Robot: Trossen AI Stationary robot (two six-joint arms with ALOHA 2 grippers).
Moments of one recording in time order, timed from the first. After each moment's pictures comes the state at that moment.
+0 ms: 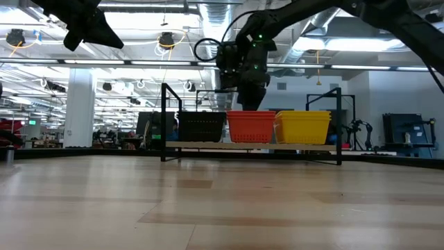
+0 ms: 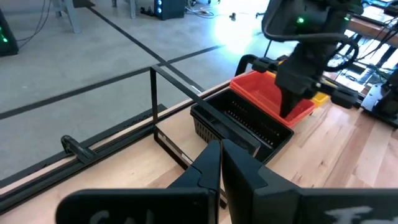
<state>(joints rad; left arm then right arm) 0.34 0.50 0.70 -0.58 -0.35 -0.32 -0.46 2.18 1.96 -1.20 -0.16 -0.47</state>
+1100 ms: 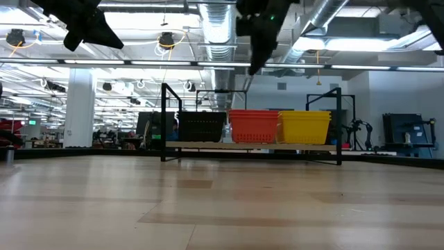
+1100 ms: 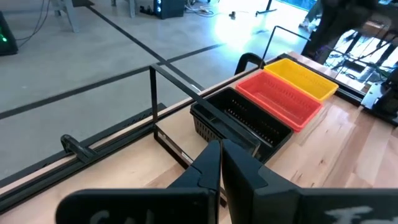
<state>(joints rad) 0.34 0.50 0.70 -0.59 -0.35 -0.32 -0.44 1.91 2.00 -1.22 -0.04 -0.34</state>
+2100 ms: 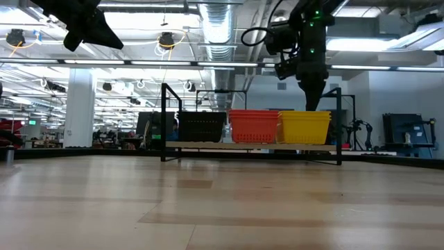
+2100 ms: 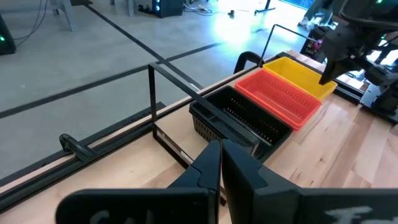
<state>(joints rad) 0.34 0.50 0.70 -0.59 -0.35 -0.32 -0.45 1.65 1.35 -1.17 0.11 -0.08</state>
